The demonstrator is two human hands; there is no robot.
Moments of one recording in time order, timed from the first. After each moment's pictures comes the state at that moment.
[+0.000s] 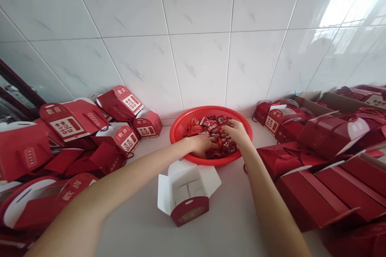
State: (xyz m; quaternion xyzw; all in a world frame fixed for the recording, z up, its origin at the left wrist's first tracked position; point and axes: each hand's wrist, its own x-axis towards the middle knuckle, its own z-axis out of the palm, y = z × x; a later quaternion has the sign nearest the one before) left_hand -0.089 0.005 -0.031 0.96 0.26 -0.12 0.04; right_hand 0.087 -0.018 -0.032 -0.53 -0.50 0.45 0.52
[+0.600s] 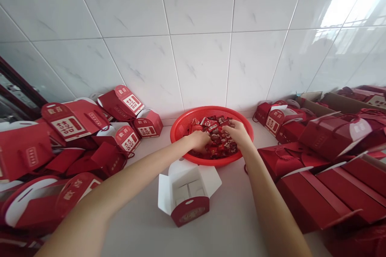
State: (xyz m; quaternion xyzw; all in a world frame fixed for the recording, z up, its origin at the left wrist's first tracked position) left_hand -0.087 0.013 -0.028 0.91 0.39 -0.11 0.02; right_hand 0.086 -0.018 -0.031 -0.53 -0.50 0.44 0.52
